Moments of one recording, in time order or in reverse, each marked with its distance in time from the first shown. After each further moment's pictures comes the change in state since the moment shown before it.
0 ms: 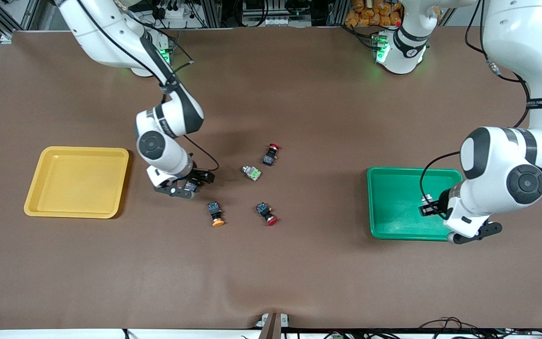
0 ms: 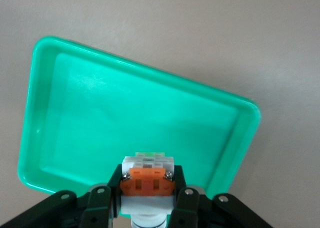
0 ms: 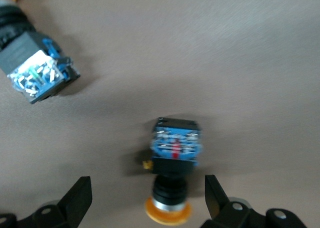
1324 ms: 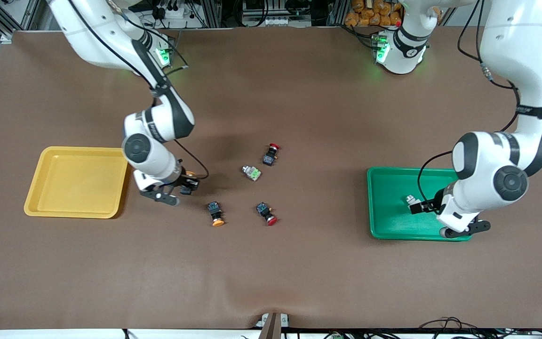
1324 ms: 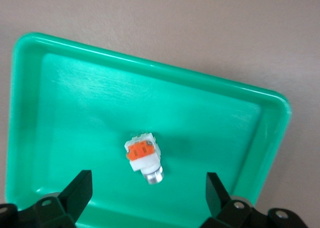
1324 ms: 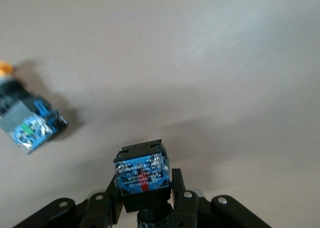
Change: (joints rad) left arm 0.020 -0.033 -0.013 -0.131 0.006 0.145 0.075; right arm -0.066 -0.071 -0.042 0.024 -0.001 -0.068 -0.002
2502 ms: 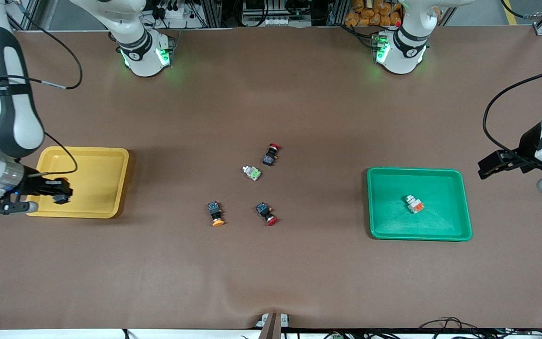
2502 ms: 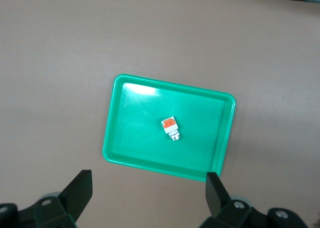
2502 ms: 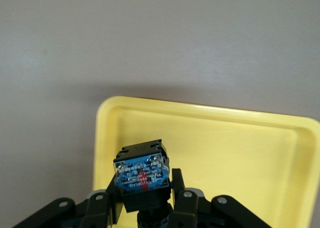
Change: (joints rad) left arm 0.010 -0.314 0.010 0.227 0.051 -0.409 0.073; right arm -0.570 -0.089 -0.009 0.177 -0.017 -0.307 -0.979
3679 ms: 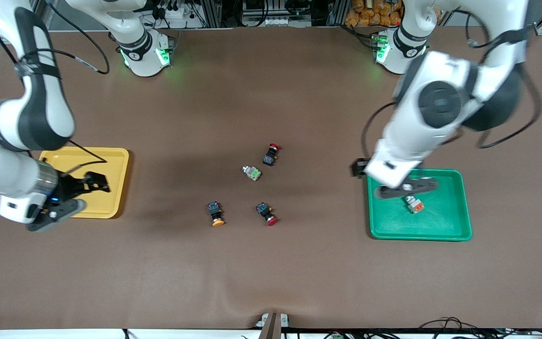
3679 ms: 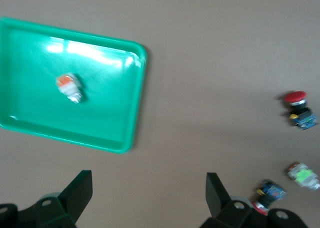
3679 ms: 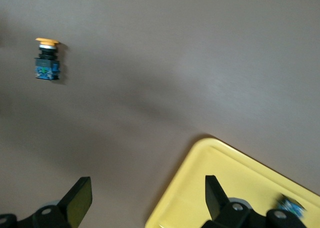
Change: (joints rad) left arm -0.369 0.208 -0.048 0.028 -0.016 0.044 -0.472; right arm 0.249 0.061 0.043 0.271 0.017 -0.235 -0.089
